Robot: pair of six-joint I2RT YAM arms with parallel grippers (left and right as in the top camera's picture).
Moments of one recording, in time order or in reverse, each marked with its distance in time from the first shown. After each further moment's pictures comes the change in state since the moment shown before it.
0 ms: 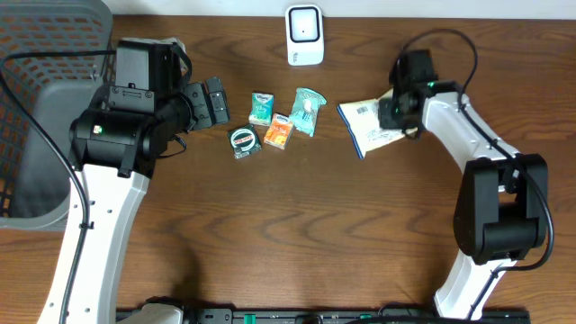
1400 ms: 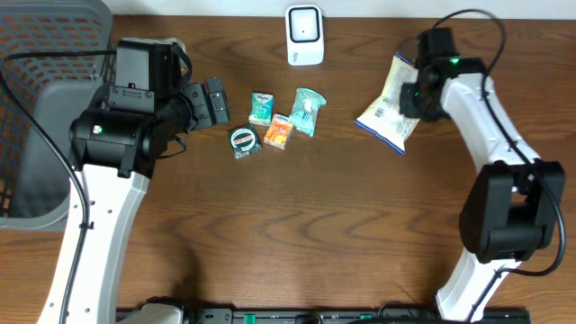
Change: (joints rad) left arm 0.000 0.000 0.000 0.000 0.000 0.000; right arm -0.076 0.002 0.170 -0.259 0.093 0.116
